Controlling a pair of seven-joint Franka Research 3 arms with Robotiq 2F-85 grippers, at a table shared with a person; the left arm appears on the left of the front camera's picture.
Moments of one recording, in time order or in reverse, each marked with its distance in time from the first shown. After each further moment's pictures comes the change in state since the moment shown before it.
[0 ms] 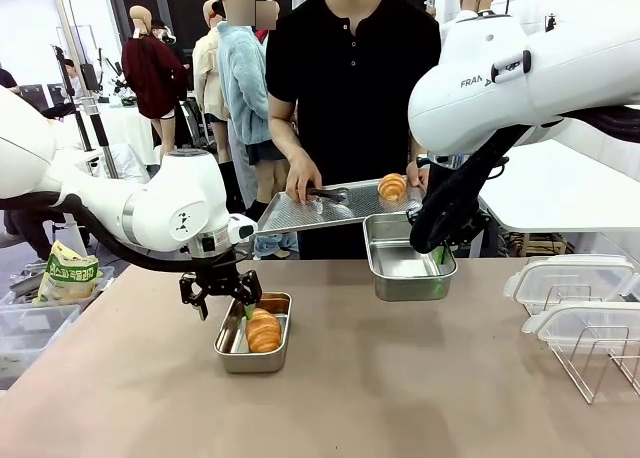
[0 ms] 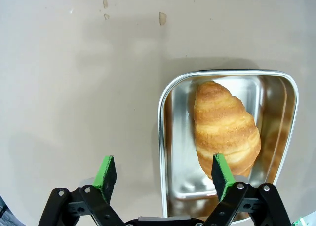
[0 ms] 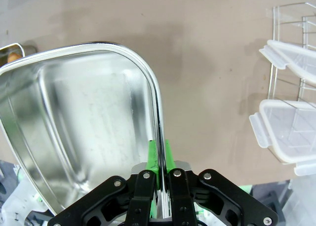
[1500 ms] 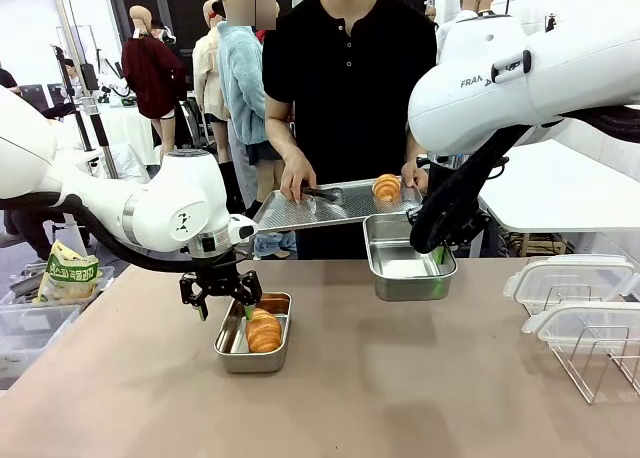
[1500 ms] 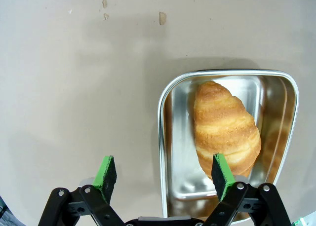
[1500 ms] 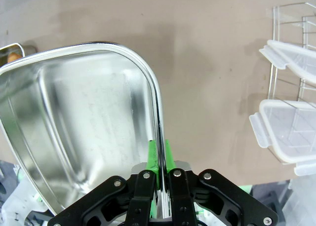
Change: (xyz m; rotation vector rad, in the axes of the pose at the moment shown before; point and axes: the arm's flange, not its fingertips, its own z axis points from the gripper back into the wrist) left arm 0.000 0.000 0.000 0.000 0.000 -0.001; right arm 0.000 0.000 0.000 0.000 0.000 0.000
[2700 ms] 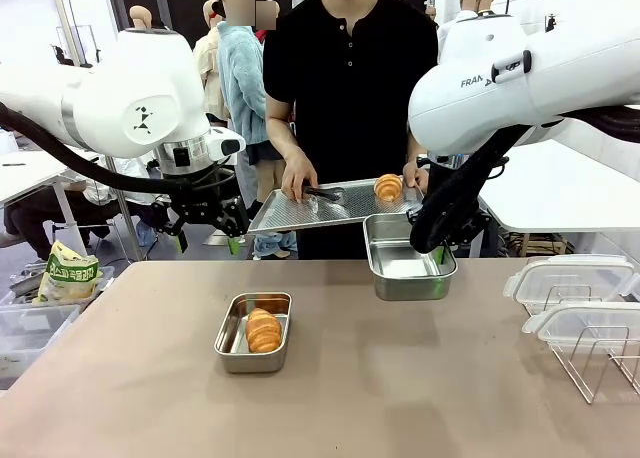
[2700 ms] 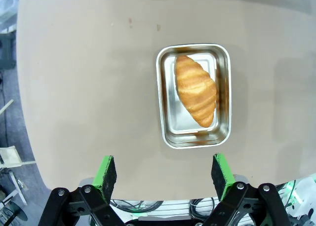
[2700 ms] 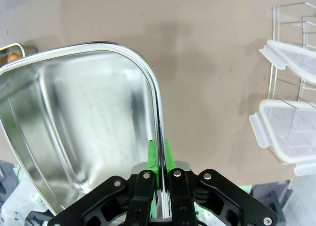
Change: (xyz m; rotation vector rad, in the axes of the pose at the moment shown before) left arm -0.046 -0.016 0.175 0.041 -0.105 -0.040; right arm 0.000 0.000 0.000 0.000 0.000 0.000
